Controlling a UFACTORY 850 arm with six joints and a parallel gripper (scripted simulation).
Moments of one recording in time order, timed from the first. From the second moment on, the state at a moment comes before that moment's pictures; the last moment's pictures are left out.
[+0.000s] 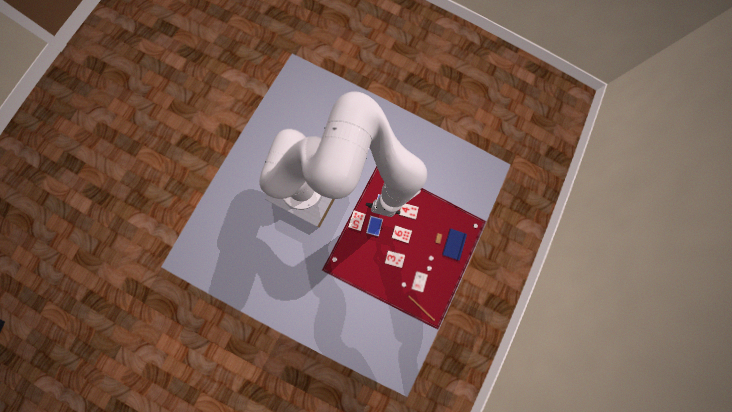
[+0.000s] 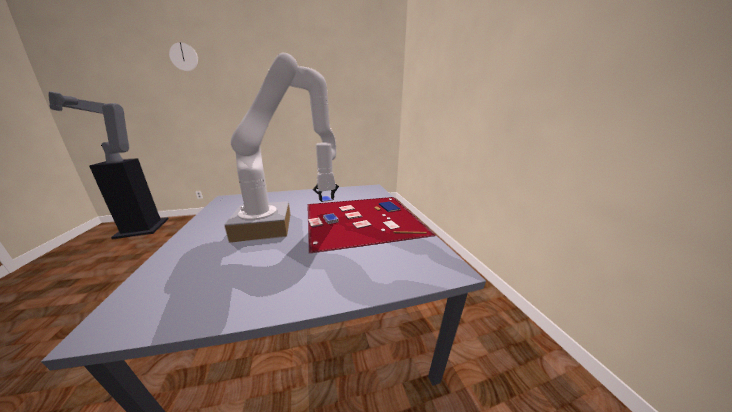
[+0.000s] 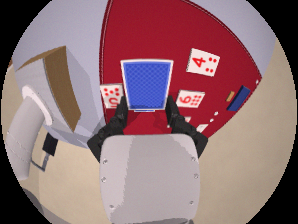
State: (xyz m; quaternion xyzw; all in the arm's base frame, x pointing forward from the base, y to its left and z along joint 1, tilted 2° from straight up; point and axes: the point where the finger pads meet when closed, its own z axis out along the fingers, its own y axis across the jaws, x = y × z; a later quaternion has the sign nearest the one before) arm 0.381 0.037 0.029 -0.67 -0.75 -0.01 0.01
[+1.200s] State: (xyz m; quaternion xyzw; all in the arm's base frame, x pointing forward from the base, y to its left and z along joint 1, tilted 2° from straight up) arm 0.378 0.038 0.028 -0.67 -0.75 -0.01 0.01
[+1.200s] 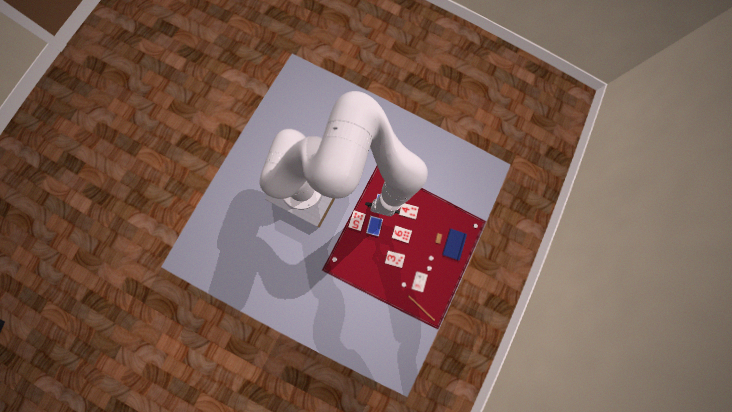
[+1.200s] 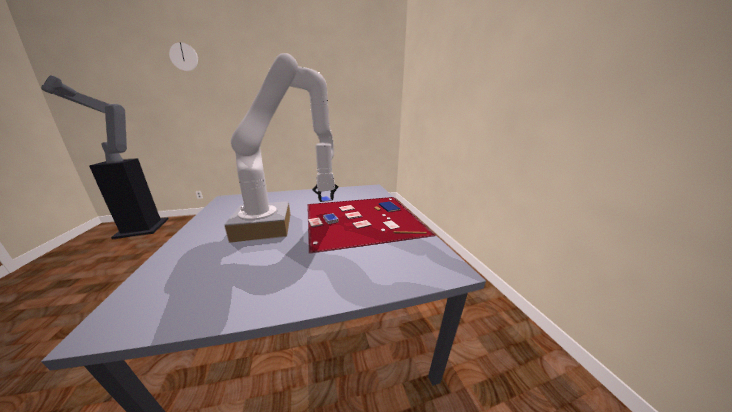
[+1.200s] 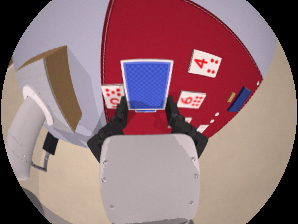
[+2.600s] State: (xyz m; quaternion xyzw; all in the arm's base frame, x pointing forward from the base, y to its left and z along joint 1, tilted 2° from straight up) arm 0.376 0.037 0.028 -0.67 -0.74 0.00 0.00
